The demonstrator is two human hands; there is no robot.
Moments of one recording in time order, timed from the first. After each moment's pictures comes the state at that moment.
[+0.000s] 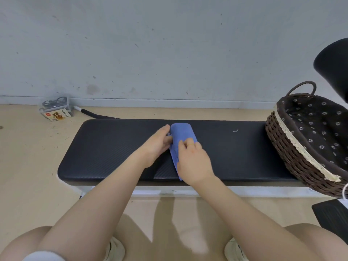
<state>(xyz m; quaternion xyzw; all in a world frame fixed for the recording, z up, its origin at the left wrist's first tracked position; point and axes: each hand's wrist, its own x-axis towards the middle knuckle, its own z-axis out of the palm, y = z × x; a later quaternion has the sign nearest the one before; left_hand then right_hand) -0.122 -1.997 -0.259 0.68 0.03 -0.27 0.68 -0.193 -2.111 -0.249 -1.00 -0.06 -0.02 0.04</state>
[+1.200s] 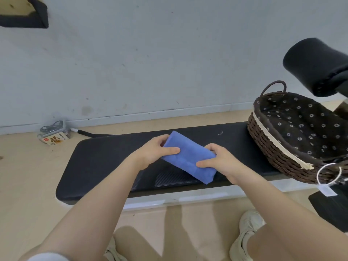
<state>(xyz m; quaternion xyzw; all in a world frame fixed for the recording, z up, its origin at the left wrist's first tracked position) -0.129 -2.009 -0.222 0.79 -0.17 -0.29 0.52 -0.208 -2.221 -0.238 -0.78 0.11 0.12 0.60</state>
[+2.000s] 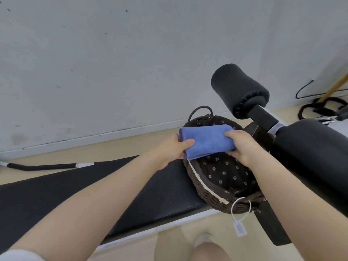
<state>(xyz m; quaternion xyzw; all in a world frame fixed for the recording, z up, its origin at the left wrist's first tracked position) -0.121 -2.291 -0.168 0.74 -0.15 -0.33 0.56 -0.181 -2.477 -0.176 -0.62 0.33 -0.09 0.71</state>
